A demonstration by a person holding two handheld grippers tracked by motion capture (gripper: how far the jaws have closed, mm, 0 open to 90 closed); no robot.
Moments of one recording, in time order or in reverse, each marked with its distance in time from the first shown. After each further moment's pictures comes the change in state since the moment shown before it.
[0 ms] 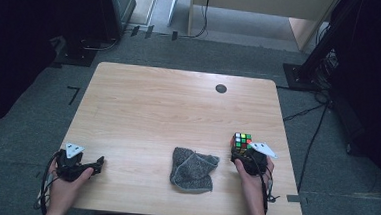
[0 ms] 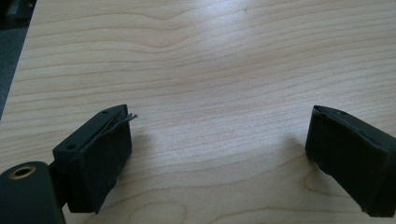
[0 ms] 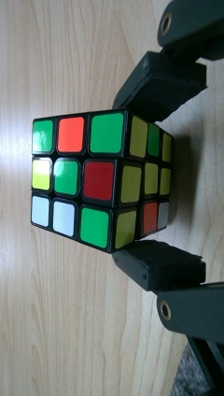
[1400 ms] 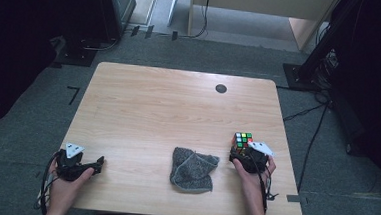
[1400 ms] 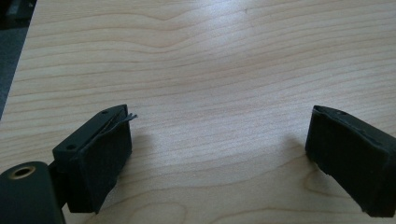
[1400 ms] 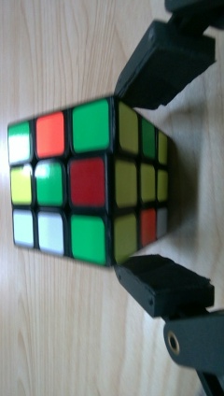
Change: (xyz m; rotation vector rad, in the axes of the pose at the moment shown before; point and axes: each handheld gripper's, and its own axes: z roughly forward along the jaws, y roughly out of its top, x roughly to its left) left arm 0.000 0.000 0.000 0.000 0.001 -0.001; right arm -0.003 -0.002 0.013 0.031 -0.059 0.001
